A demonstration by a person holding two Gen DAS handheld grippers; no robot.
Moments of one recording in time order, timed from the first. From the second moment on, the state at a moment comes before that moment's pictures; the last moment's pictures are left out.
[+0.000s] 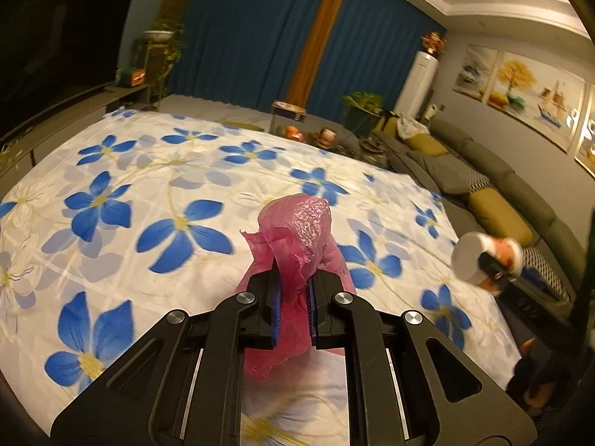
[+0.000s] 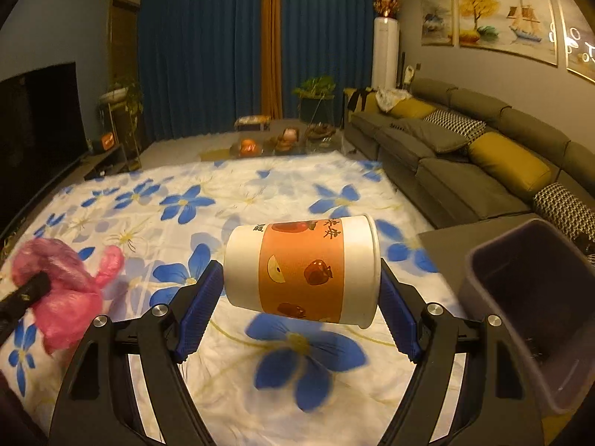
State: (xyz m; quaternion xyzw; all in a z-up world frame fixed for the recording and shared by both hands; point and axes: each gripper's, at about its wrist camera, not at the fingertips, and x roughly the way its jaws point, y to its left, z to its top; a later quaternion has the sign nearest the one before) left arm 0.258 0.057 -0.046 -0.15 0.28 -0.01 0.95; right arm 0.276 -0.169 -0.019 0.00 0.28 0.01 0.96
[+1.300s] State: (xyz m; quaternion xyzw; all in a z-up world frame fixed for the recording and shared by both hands) left arm 0.279 -0.282 -0.005 -0.01 0.29 -0.32 0.90; right arm 0.173 -0.389 -0.022 0.07 0.21 -0.13 0.97
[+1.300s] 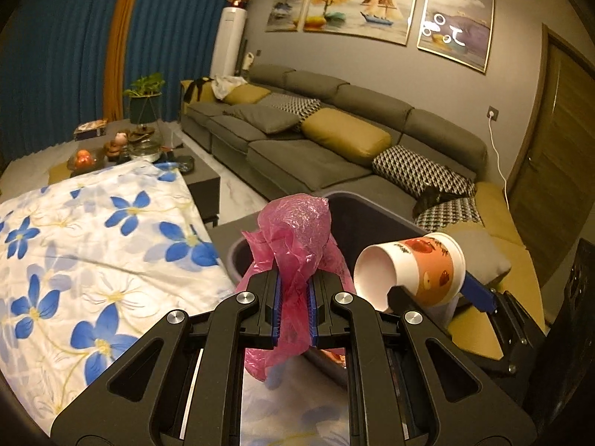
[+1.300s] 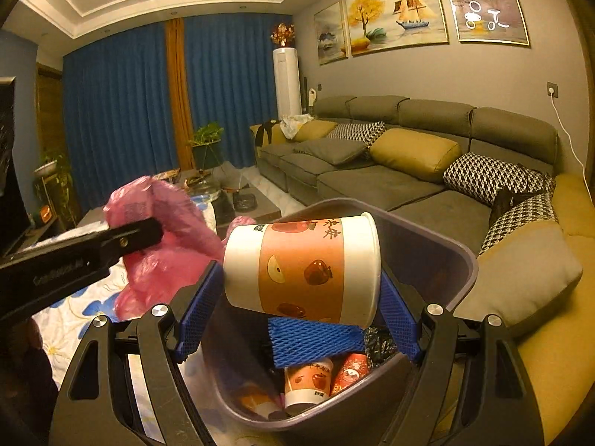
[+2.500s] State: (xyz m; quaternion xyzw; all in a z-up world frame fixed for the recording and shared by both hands) left arm 0.180 -0.156 0.008 0.01 0.21 -0.17 0.96; right arm 0.097 -0.332 0.000 0.04 0.18 -0.15 0.97
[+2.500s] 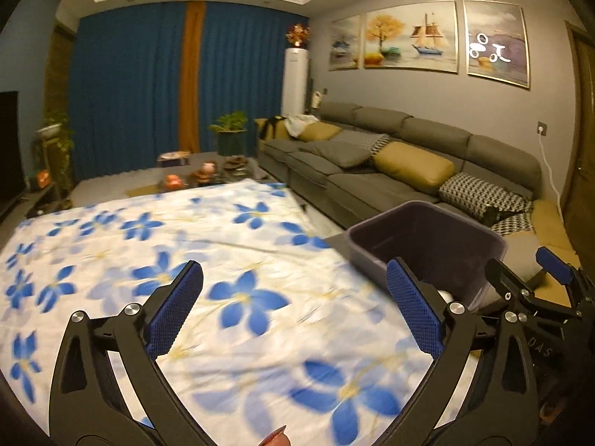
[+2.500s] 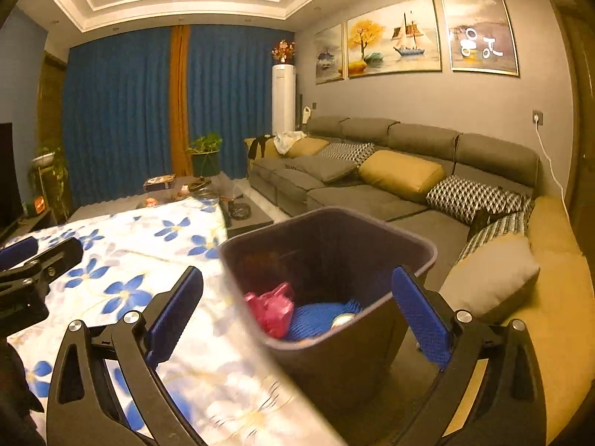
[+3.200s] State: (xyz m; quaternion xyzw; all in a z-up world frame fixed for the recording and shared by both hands) left arm 0.088 -0.066 0.017 -0.01 0.21 -0.14 0.97; right arm 0.021 -0.247 0.030 0.03 0.17 -0.13 0.98
